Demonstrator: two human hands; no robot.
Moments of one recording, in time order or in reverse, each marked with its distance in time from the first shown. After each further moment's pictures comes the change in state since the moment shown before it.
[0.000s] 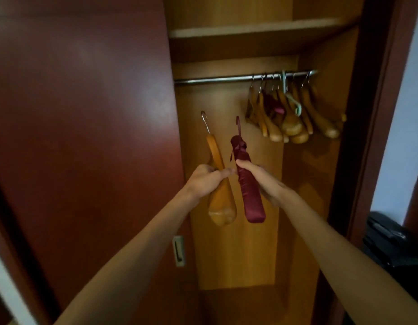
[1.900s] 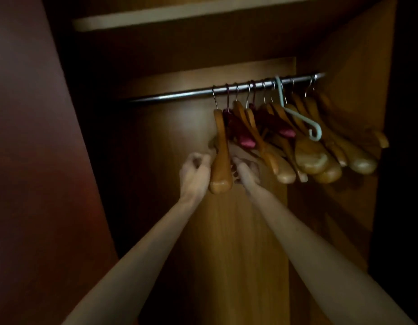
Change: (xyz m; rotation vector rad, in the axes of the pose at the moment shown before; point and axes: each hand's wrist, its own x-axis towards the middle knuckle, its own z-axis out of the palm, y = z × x) left_hand 0.279 0.020 0.058 -0.105 0.503 0.285; right_hand 0.292 0.017 -0.091 0.236 0.413 -0.140
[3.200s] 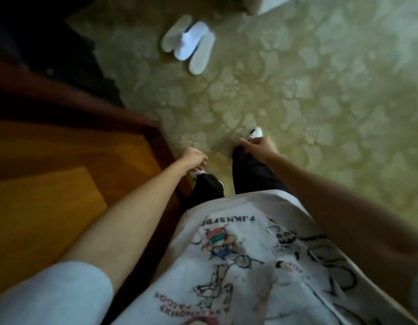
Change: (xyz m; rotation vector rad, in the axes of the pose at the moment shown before) left_hand -0.553 -0.341 0.125 0.964 -2.462 0.053; right_hand -0.656 0.391 -0.129 0.034 1.403 1.383
